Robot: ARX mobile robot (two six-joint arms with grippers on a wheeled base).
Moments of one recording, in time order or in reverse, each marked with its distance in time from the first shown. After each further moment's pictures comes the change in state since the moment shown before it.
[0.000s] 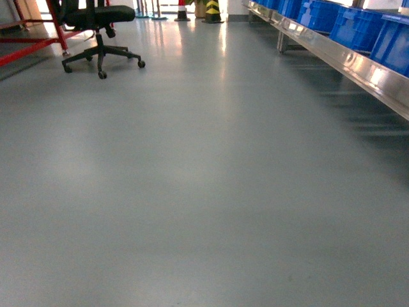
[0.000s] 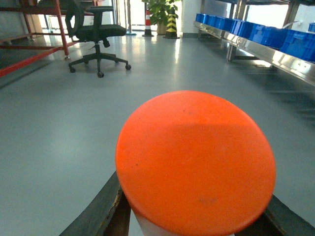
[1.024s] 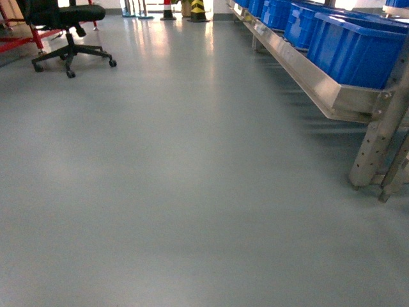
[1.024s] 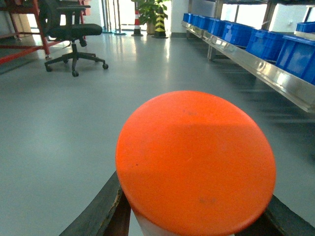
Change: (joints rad) left arm 0.000 0.000 0.000 0.001 0.000 0.000; right arm 0.000 0.000 0.000 -0.002 0.000 0.000
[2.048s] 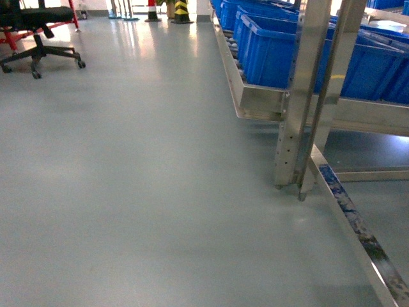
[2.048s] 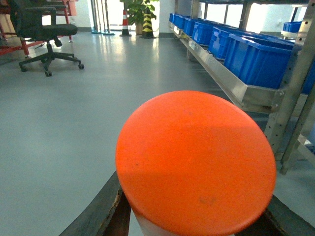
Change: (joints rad) left arm 0.000 0.000 0.000 -0.001 0.000 0.000; right arm 0.000 0.000 0.000 0.000 0.000 0.000
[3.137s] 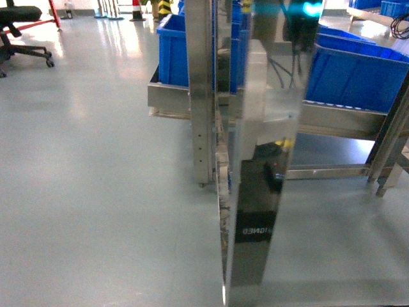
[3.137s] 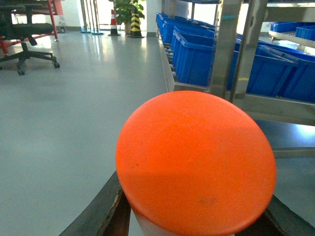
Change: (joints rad) left arm 0.000 0.000 0.000 -0.001 0.000 0.000; right arm 0.000 0.000 0.000 -0.002 0.000 0.000
